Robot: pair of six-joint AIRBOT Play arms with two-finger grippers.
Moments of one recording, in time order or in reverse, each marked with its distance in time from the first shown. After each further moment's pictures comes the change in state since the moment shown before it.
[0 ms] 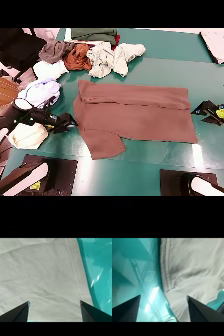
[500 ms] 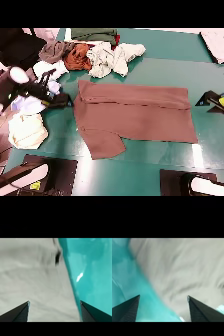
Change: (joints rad) left arm -0.061 -0.084 0.389 0.193 -0.092 -0.013; right arm 0.032 -0.148 0.227 -0.095 0.087 0.043
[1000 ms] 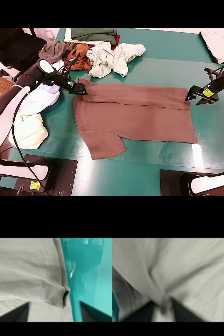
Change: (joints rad) left arm -0.179 -0.369 0.300 -0.074 0.249 0.222; right arm 0.148 -0.339 0.322 -0.123 0.007 0.038
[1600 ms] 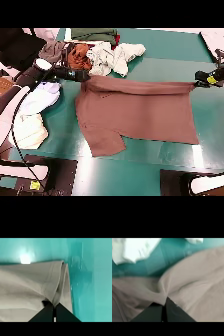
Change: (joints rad) left arm -0.002 0.002 0.002 -0.291 0.261 0.240; right arm 0.015 -0.002 0.128 0.010 -0.175 -0.002
